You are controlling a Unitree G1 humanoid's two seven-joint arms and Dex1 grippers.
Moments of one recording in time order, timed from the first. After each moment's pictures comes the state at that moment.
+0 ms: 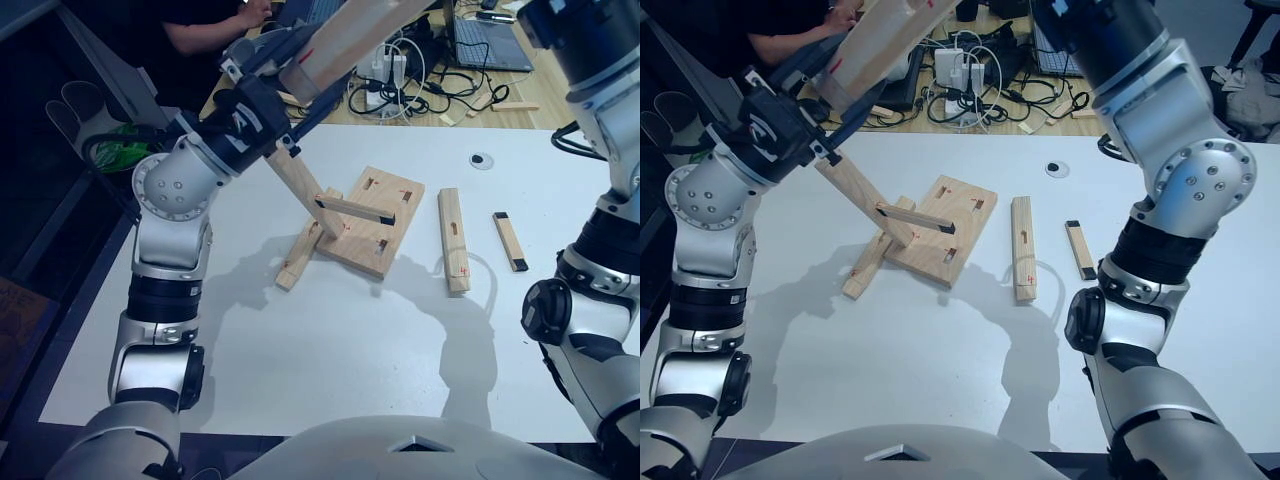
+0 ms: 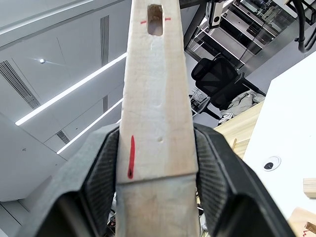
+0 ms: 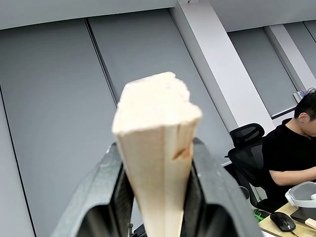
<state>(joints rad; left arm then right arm) -0.54 0.51 -0.04 -0.07 -0.08 -0.31 -0.61 -0.88 -0.29 -0.36 -0.10 1.35 0.84 0.25</state>
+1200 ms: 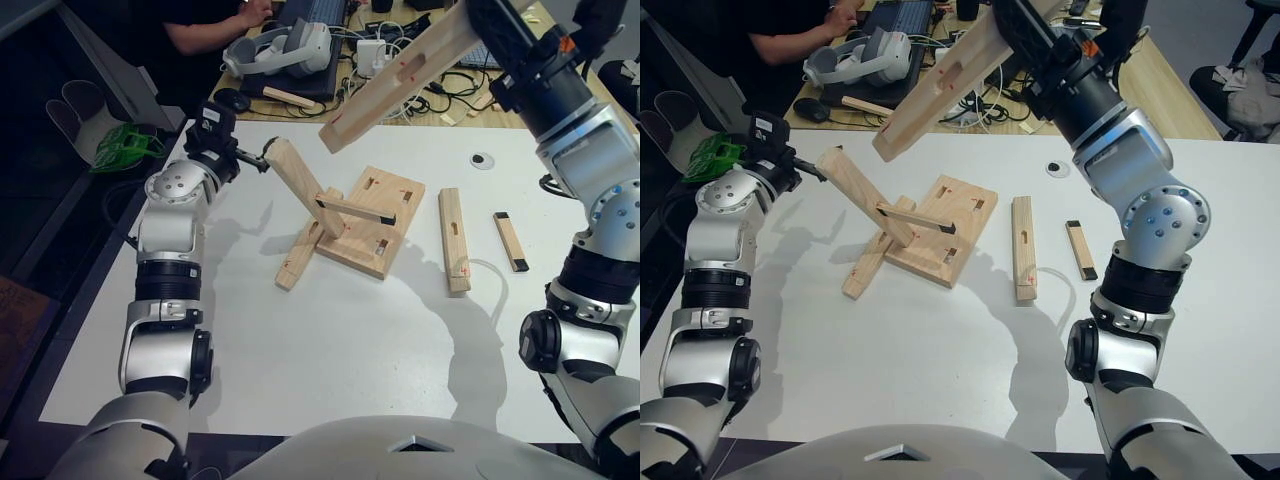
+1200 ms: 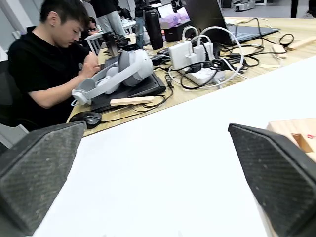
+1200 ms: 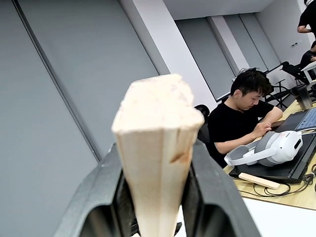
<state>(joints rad) -0.61 0.46 0.09 0.38 -0.08 0.29 -0.45 -0.71 -0.28 -0.29 -0.14 1.19 0.79 0.20</state>
